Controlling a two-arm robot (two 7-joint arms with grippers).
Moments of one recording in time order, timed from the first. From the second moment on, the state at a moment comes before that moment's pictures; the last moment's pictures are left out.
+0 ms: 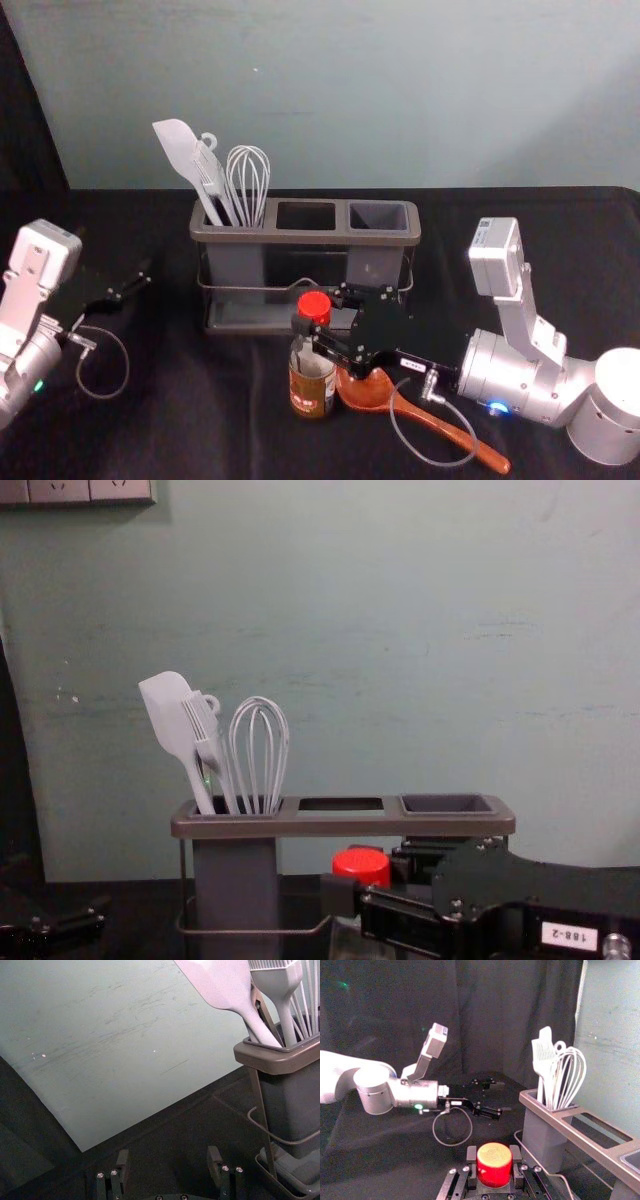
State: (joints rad) left arm -0.20 0.60 0.45 -1.41 -0.25 -0.12 0.03; right arm 0.25 0.52 -0.54 -1.59 0.47 -0.07 0.64
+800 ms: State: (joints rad) left arm -0.20 0.60 0.45 -1.41 -0.25 -0.12 0.03; right arm 0.05 0.68 -0.41 -1.88 0.55 -0.09 0.59
